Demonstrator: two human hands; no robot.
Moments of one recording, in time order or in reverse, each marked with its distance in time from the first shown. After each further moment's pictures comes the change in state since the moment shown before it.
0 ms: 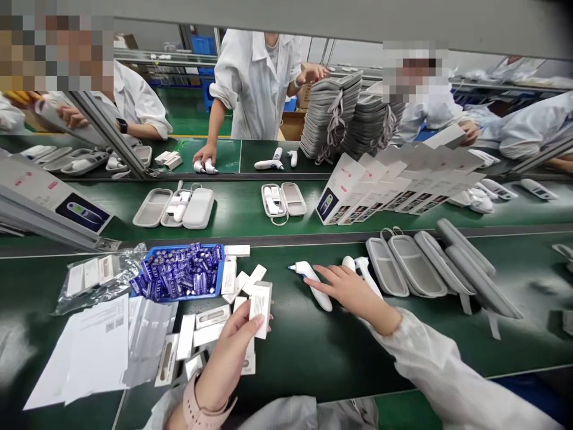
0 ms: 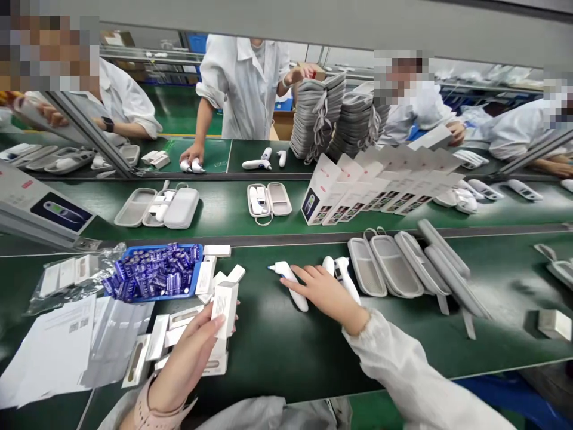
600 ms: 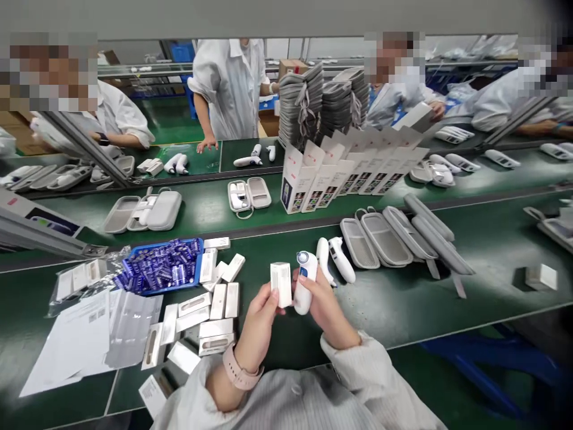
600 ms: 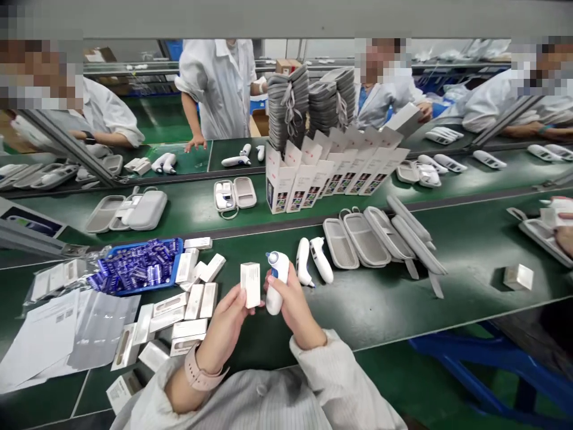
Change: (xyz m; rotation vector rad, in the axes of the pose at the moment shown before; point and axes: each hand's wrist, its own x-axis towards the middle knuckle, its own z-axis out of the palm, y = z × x) left_hand 0.016 -0.058 0.081 0.131 -0.128 0.195; right_hand -0.011 -0.083 0.005 1.696 0.564 0.714
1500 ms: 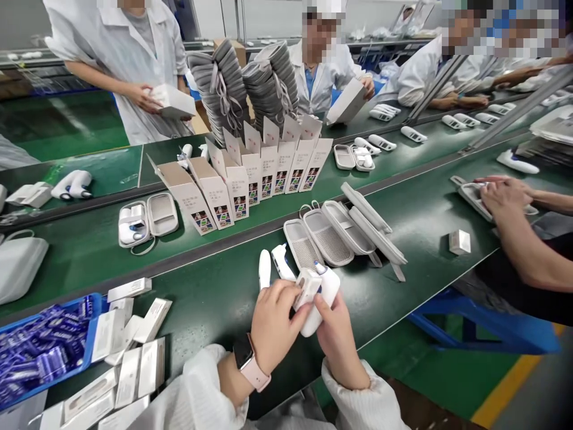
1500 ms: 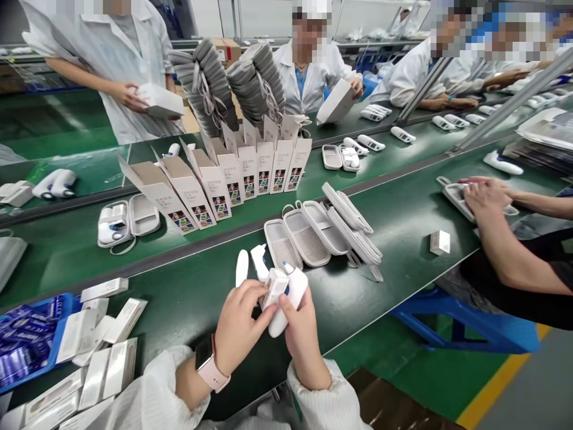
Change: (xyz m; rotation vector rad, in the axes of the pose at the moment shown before) left_hand 0.073 -0.031 0.146 1.049 -0.355 0.686; right_hand -0.019 -0.004 -0.136 0.409 0.602 -0.012
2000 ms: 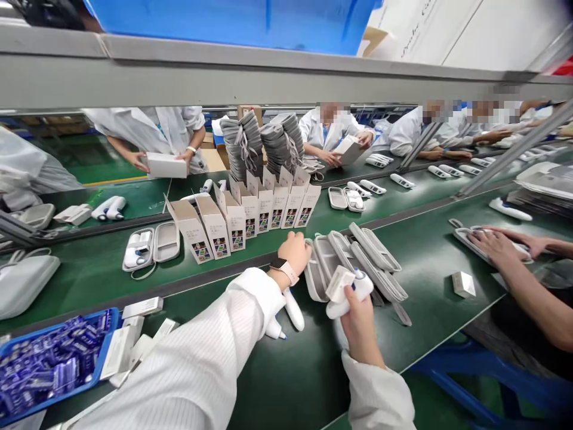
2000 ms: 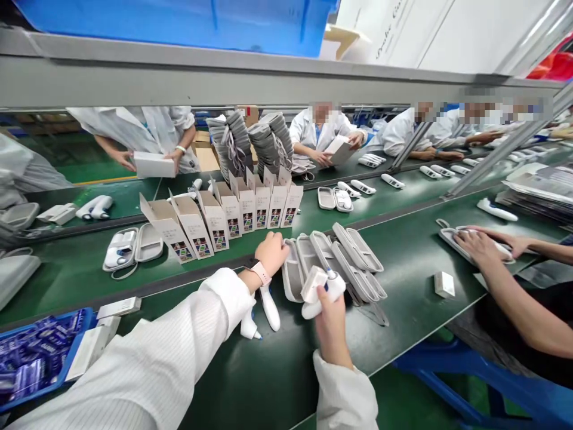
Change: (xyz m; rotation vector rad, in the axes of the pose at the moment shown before) left_hand 0.193 -0.020 0.007 0.397 -0.096 -0.276; right_hand 0.092 -0.034 -0.019 0.045 0.149 -0.289
